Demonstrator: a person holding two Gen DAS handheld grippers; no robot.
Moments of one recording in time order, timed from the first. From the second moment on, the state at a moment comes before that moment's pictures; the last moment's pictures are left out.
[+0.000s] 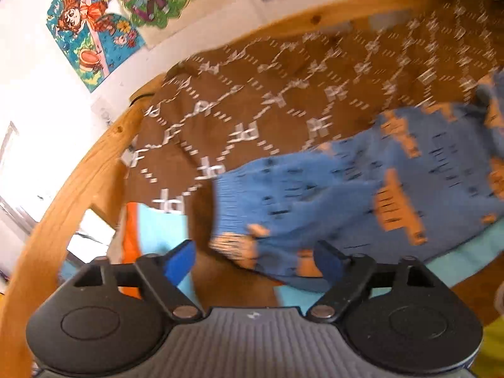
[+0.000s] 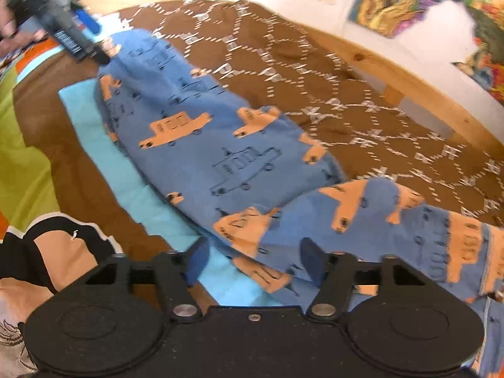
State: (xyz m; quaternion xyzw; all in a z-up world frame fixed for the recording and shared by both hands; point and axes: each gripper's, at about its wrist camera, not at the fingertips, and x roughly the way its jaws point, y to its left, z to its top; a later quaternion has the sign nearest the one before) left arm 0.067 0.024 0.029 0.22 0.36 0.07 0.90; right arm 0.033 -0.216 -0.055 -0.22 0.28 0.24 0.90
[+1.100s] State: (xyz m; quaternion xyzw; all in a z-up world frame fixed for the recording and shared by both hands) left arm 0.097 -0.246 -0.062 0.38 0.29 -0.29 0.83; right arm 0.081 -0.435 -0.036 0.16 0.32 0.06 0.93
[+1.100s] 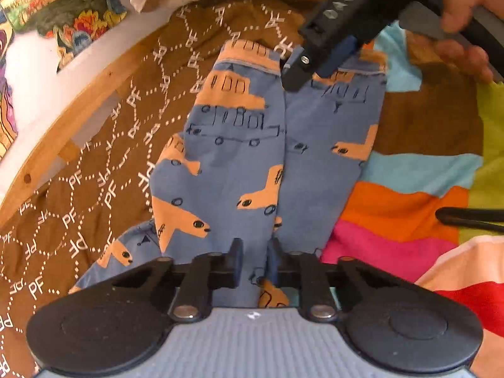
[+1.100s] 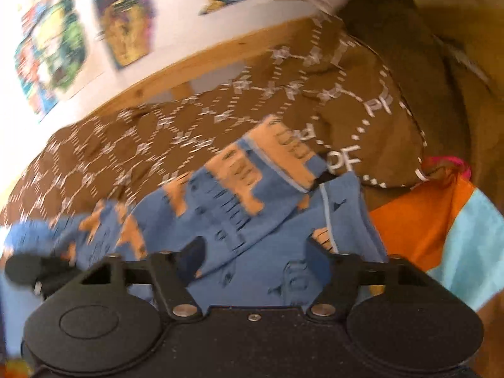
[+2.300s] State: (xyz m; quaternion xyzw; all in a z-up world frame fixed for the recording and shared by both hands) left arm 0.101 -0.221 -0.043 0.32 0.32 -0.38 0.81; right arm 0.010 -0.492 -0.032 0.29 0.34 -0.10 0.89
